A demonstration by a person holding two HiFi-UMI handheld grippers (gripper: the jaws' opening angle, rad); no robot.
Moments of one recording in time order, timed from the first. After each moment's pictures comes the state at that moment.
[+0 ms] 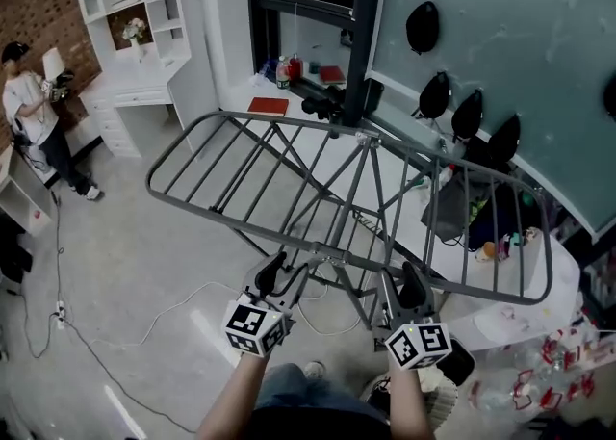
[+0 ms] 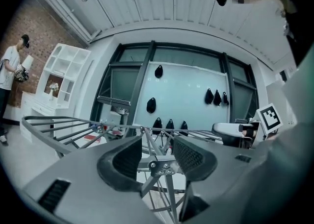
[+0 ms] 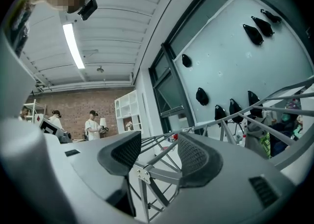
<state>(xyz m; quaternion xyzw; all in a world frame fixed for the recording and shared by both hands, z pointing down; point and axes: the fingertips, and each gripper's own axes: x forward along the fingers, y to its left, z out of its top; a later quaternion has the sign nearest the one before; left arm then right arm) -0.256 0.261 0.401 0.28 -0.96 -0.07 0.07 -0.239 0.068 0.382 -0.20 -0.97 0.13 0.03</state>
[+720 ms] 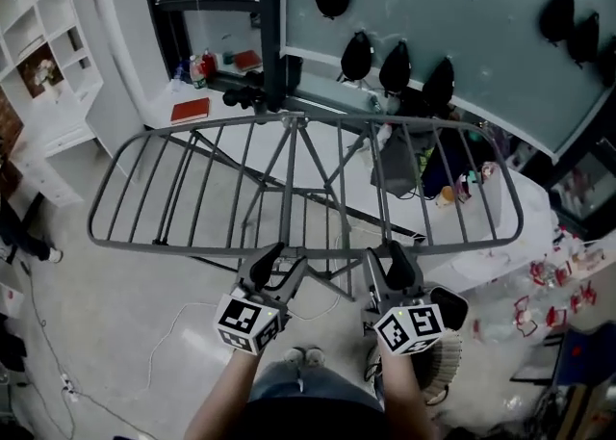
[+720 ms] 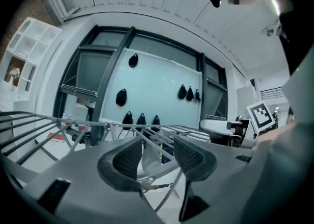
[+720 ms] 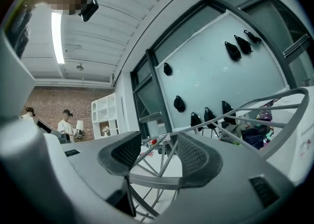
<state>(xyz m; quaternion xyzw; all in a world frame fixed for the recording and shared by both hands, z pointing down) -0.286 0.186 0.384 0.44 -0.89 -0.04 0.08 -0.244 0.033 0.370 -0.08 -0.99 0.14 0.01</state>
